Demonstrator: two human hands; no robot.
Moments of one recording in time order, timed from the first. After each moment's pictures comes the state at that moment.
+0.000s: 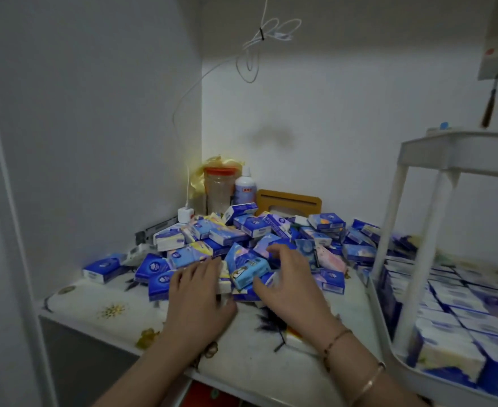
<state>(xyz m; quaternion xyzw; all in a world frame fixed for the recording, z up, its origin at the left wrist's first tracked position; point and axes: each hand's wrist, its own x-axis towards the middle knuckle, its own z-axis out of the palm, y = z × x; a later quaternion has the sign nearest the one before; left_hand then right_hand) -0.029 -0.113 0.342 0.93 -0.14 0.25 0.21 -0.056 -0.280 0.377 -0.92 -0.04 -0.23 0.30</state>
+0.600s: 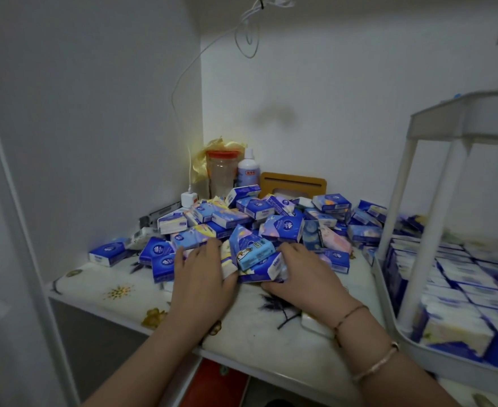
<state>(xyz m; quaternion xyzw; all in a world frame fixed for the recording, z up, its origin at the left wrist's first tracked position) -0.025 -0.116 0.341 0.92 -0.15 0.30 0.21 -0.055 -0.299 0.364 -0.98 -0.04 -0.16 0.14</state>
